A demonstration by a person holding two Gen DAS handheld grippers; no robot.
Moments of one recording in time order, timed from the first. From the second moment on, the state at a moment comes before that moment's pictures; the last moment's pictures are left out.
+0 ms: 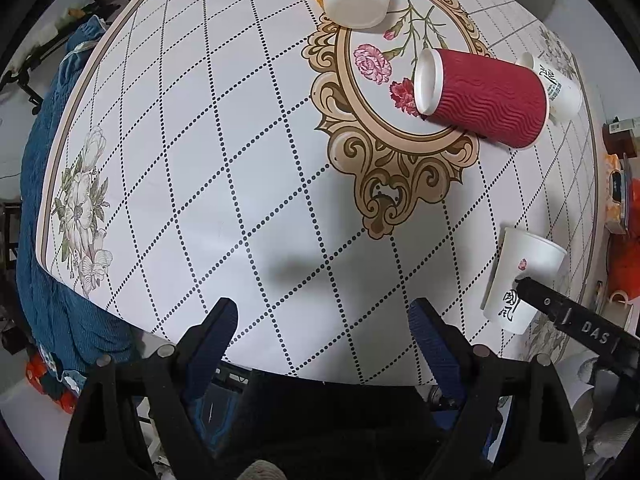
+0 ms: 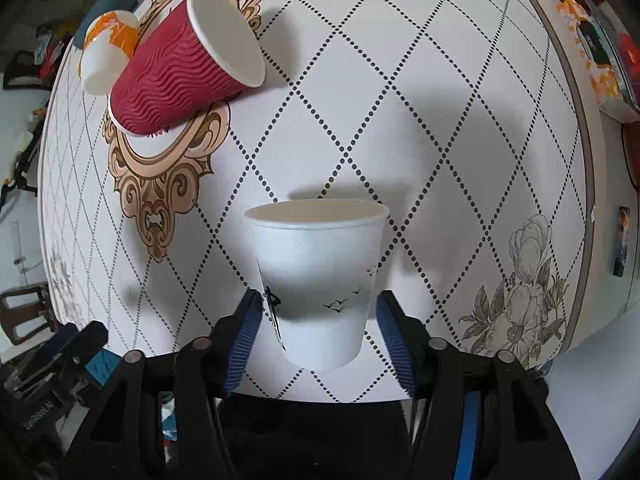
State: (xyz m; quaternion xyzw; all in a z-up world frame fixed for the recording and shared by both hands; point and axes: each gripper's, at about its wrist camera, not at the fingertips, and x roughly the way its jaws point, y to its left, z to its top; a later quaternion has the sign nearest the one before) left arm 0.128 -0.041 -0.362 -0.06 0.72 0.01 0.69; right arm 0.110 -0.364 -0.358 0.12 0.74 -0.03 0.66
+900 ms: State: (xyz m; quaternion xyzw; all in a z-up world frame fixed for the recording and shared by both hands) left arm 0.119 -0.057 -0.398 -0.05 0.72 0.03 0.69; right arm -0.046 -0.308 -0.375 -0.89 0.14 0.40 0.15
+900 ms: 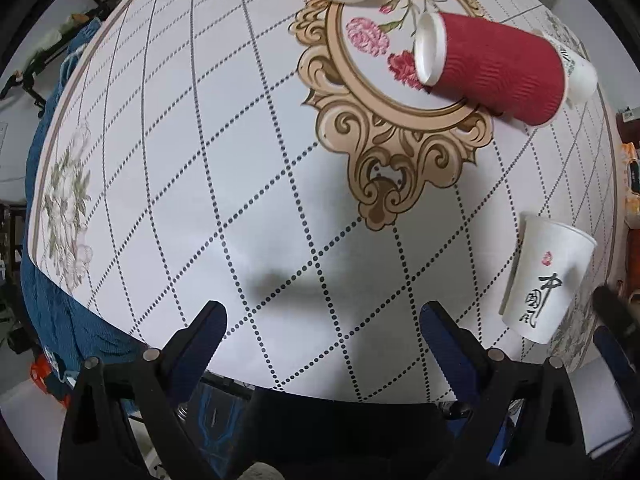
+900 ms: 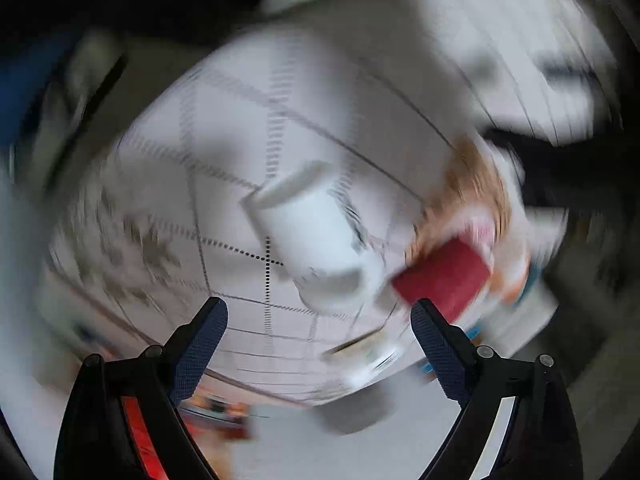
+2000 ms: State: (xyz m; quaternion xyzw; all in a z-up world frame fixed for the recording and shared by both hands) left arm 0.116 -0.019 -0.417 -0.09 0.73 0.05 0.67; right arm -0.036 -0.312 -0.446 -0.89 0.05 0.45 0.03
